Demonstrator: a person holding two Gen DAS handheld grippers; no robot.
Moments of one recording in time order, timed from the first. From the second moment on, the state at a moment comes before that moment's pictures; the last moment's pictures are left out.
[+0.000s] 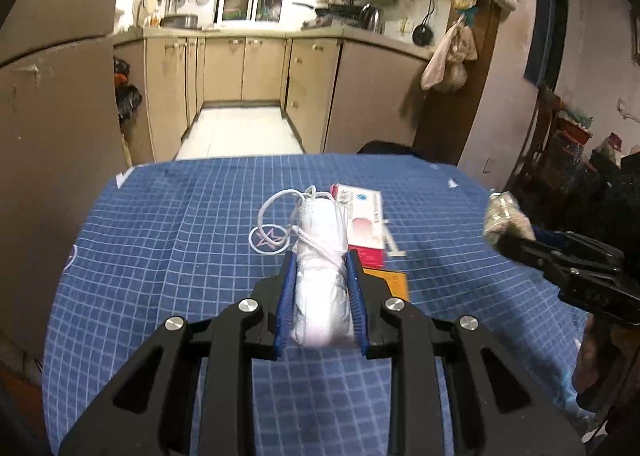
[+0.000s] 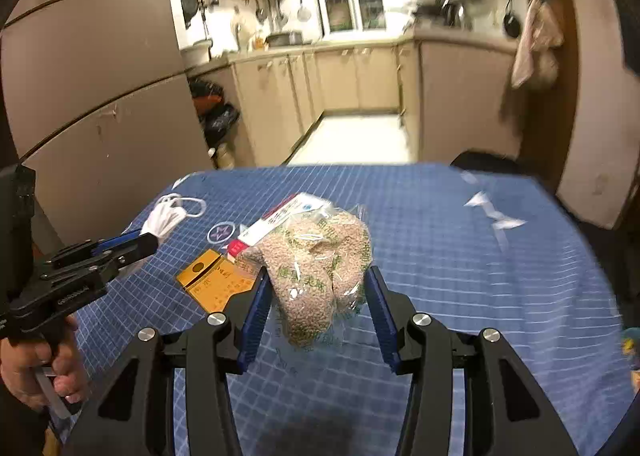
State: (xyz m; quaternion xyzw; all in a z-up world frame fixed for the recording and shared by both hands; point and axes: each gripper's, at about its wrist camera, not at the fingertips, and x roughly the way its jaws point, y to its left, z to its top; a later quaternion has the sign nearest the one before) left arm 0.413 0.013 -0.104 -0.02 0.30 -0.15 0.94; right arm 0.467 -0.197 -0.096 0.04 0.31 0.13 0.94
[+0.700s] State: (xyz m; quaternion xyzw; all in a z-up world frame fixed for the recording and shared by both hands) left arm 0.285 -0.077 -0.057 0.01 0.22 -0.21 0.95; right arm 0.275 -0.262 -0.035 0.01 0.21 -0.01 0.98
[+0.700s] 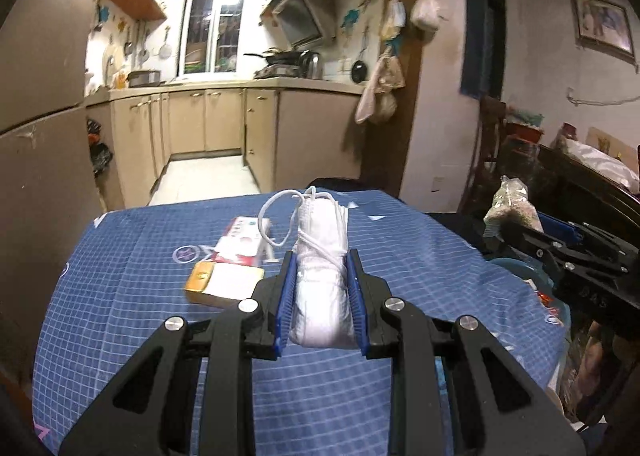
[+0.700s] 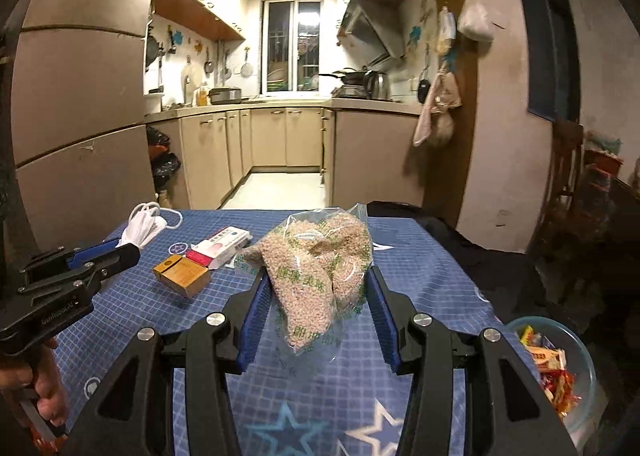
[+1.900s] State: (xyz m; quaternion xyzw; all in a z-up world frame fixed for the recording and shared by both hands) left arm 0.154 -0.265 -0.050 0.09 0.20 -0.35 0.91; right arm 0.015 -0.444 -0.043 0.07 0.20 -0.16 0.96
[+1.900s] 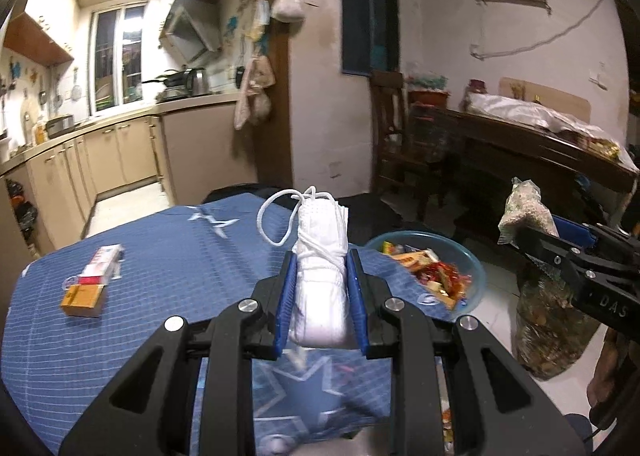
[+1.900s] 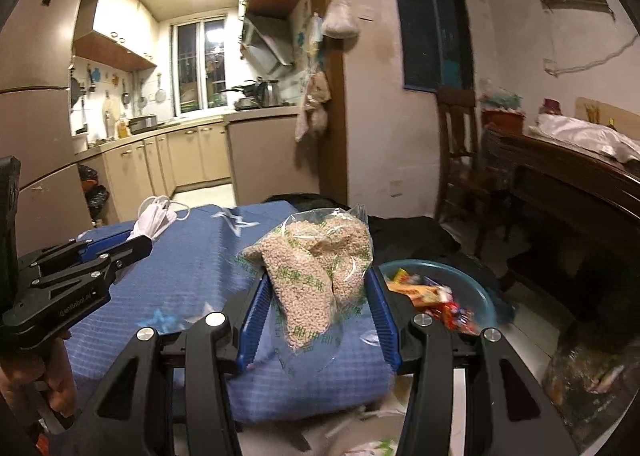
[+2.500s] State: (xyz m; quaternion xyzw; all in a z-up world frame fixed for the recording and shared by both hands) left arm 0.096 -0.385 -0.128 0.13 0.27 -0.45 0.84; right arm -0.064 -0.566 -0.142 0.14 0.30 -0.24 0.91
